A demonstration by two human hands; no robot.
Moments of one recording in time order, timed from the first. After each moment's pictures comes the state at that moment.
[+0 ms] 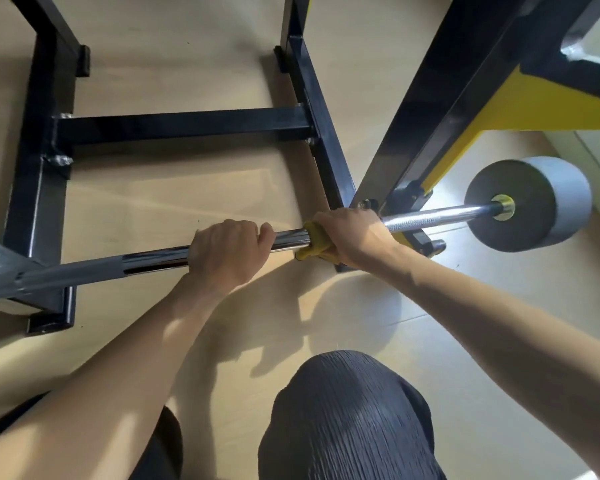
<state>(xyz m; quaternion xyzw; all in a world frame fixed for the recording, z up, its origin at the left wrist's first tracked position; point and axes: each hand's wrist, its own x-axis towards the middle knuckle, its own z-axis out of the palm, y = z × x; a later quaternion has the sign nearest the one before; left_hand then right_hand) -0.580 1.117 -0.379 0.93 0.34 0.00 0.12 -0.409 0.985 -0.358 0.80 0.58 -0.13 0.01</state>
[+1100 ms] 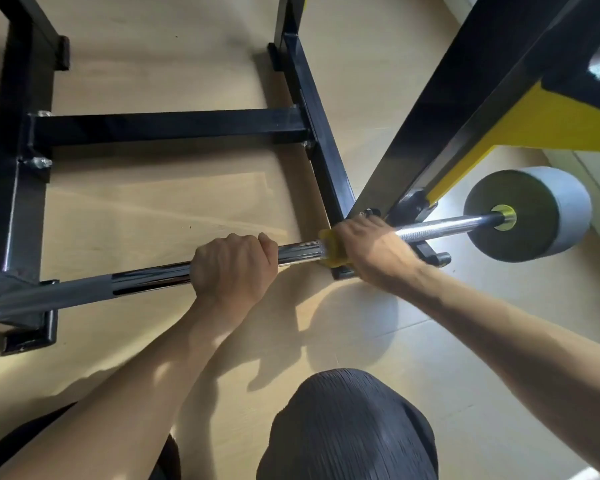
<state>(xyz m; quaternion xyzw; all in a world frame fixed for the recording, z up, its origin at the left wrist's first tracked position) -0.573 1.106 -0.379 0.91 0.40 0.01 0.05 -0.403 0.967 -0.364 0.80 0.59 -0.04 0.05</state>
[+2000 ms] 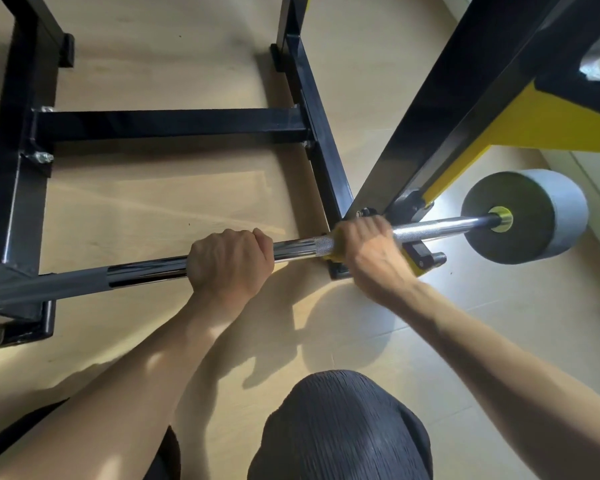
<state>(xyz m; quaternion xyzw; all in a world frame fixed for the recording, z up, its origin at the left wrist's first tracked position) -0.573 1.103 -0.387 0.91 0.41 0.05 0.03 -0.414 0.952 -0.380 0.83 0.55 0.04 -0.01</state>
